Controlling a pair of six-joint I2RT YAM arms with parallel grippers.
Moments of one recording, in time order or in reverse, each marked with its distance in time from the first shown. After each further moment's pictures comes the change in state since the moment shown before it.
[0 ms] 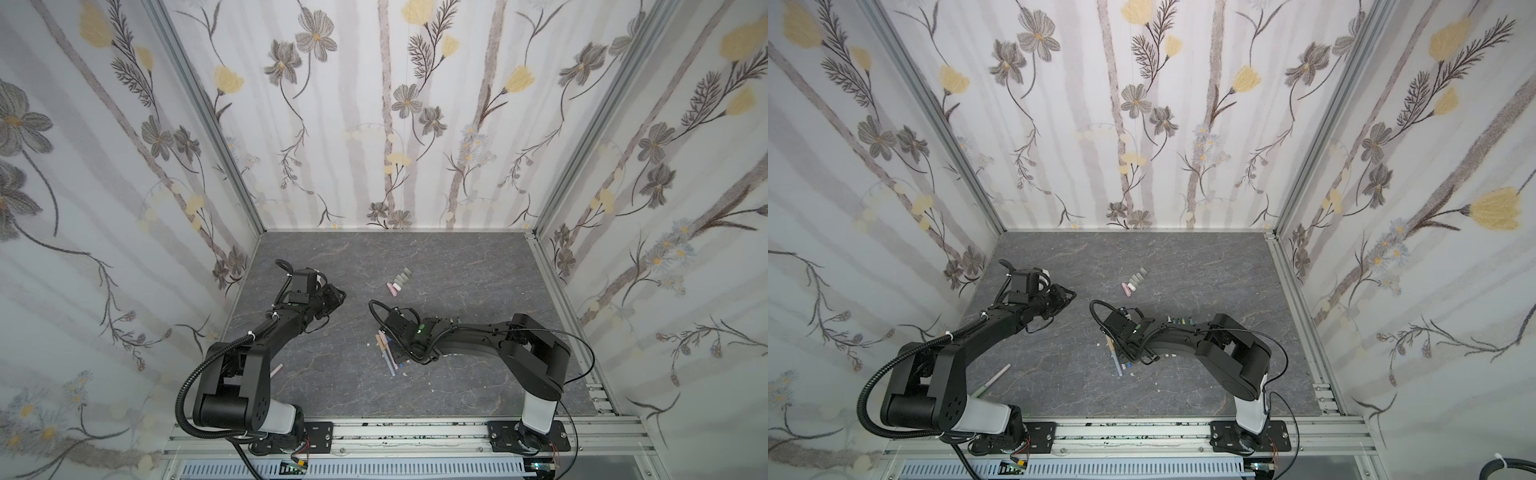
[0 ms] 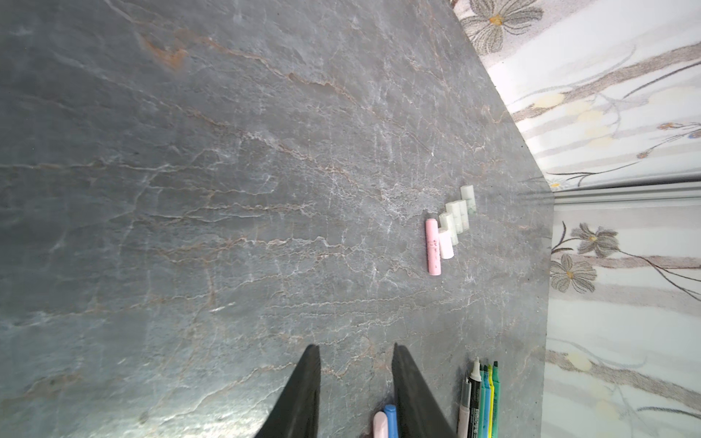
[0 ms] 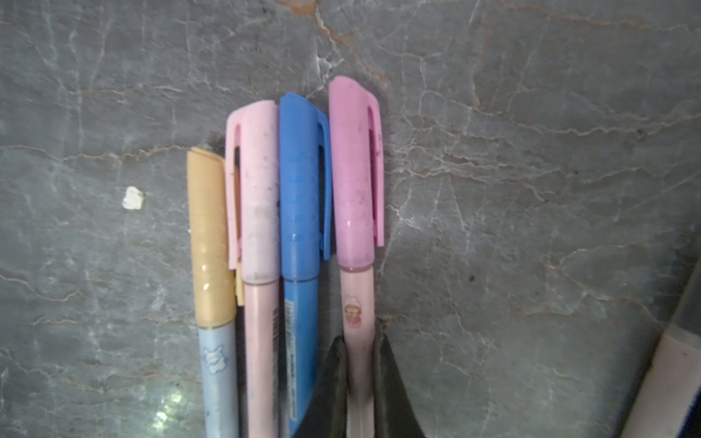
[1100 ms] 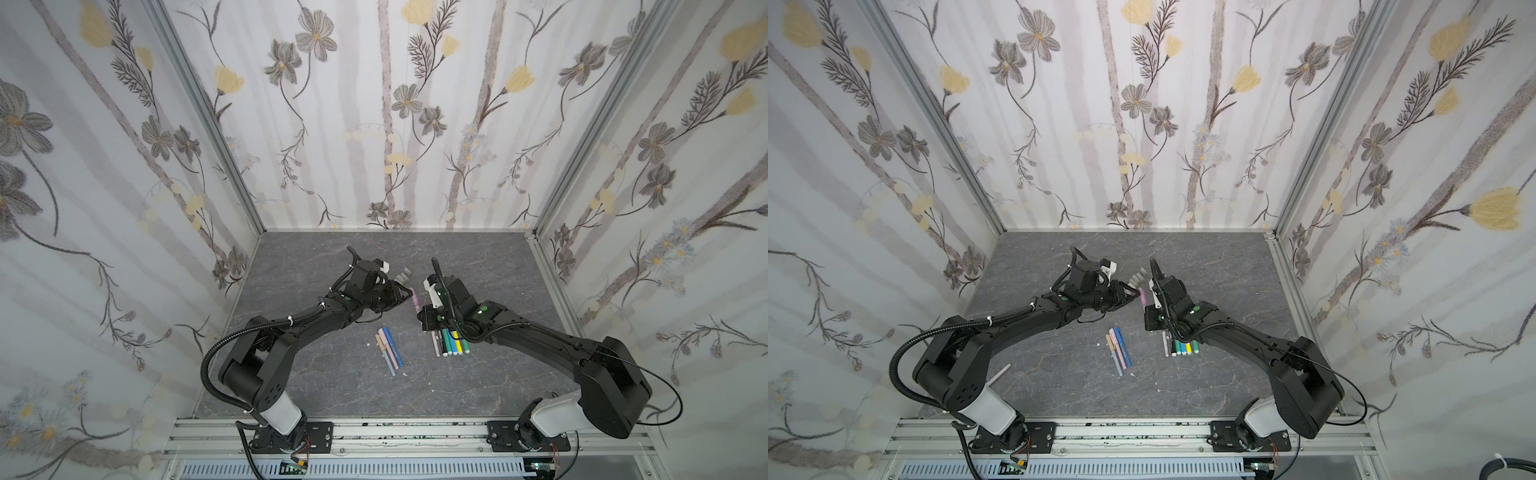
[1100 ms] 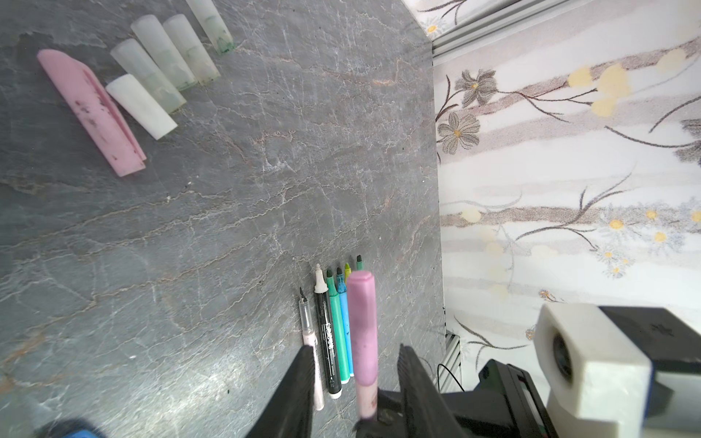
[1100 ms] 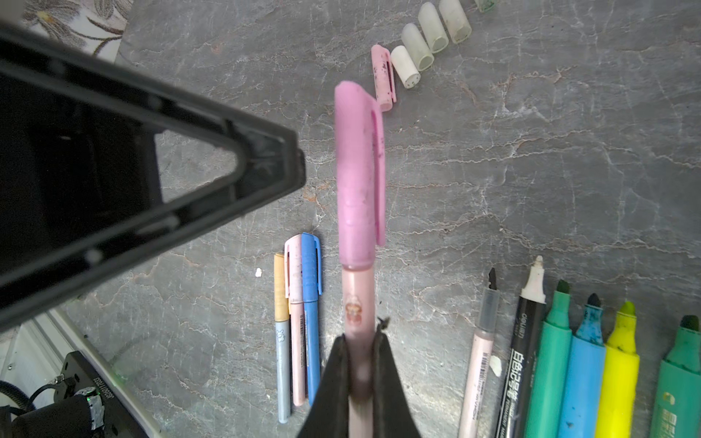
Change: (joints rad) left arm -0.455 0.184 0.219 0.142 0.092 -0.196; right arm -0.311 -0.406 -0.177 0.151 -0.281 -0.063
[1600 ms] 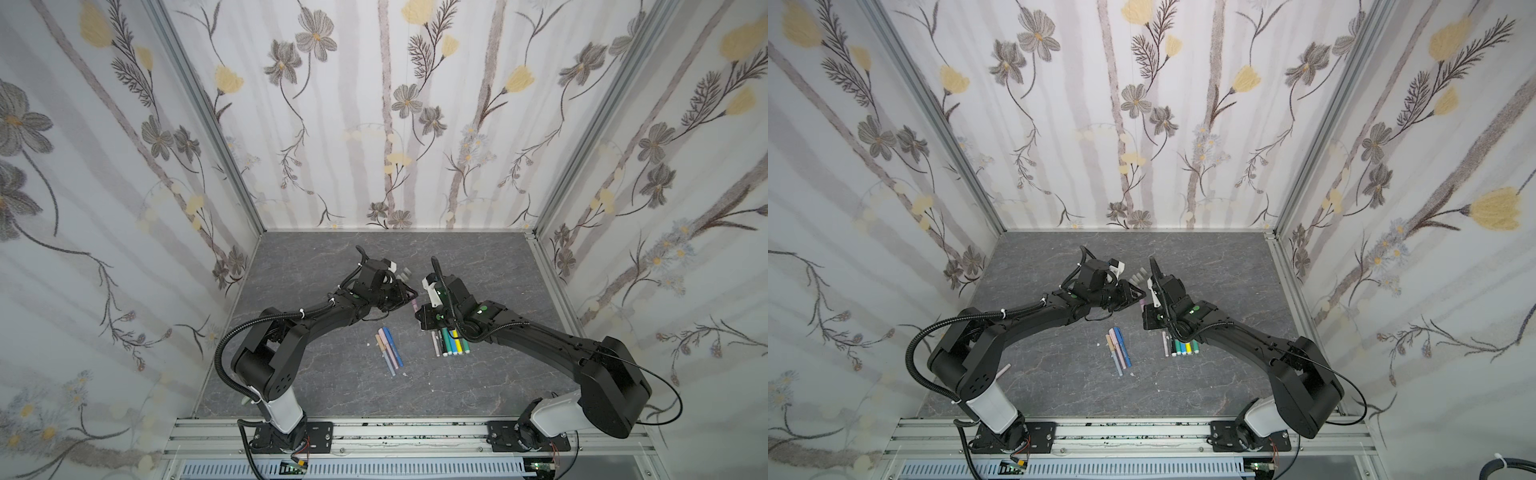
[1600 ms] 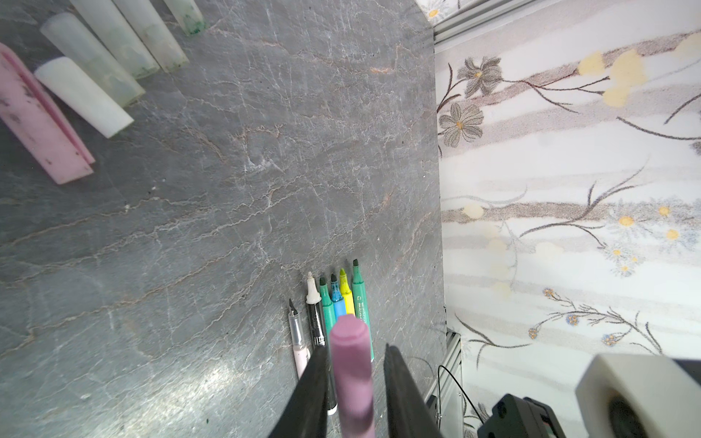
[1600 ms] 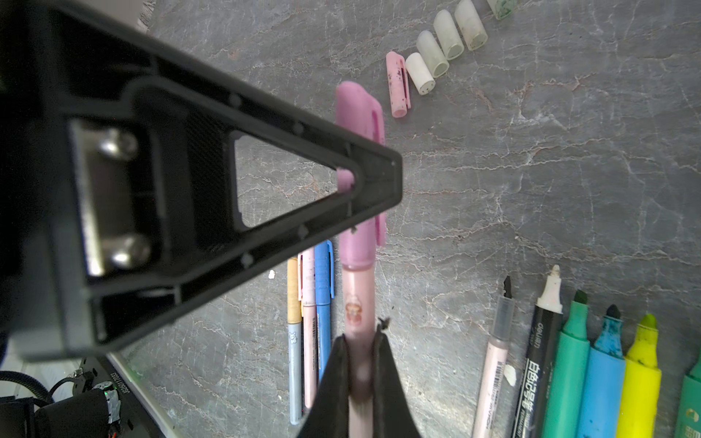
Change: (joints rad) left arm -0.024 0.074 0.051 0.015 0.000 -0.004; right arm 0.000 0.002 0.007 0.018 -0.021 0.004
